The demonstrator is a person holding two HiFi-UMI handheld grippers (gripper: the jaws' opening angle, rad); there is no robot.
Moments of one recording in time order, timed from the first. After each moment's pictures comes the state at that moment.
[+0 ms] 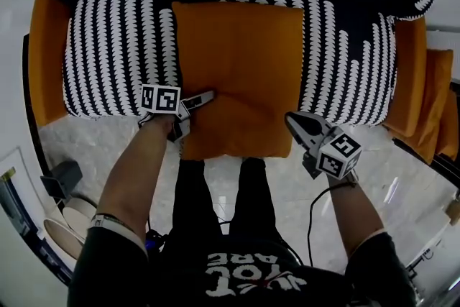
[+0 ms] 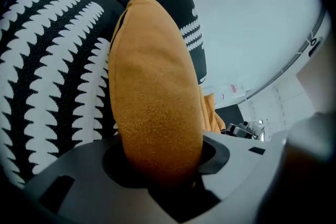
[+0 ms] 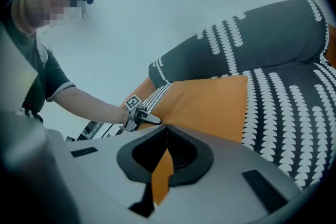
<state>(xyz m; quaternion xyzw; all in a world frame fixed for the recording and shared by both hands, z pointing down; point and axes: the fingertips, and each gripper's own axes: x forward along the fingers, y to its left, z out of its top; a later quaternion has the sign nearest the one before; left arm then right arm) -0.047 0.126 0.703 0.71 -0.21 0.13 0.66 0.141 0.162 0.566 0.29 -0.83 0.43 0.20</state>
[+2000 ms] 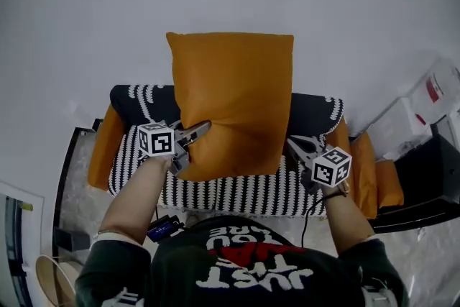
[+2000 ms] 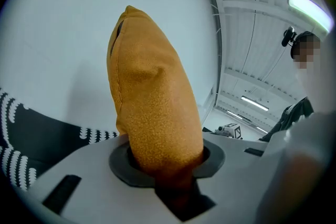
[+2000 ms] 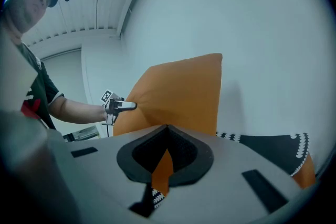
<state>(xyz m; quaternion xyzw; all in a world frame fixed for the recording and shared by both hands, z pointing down) 0.026 -0.015 0.165 0.91 -0.28 -0.01 0.30 0.265 0.027 0.178 0.33 -0.92 0.20 0.09</state>
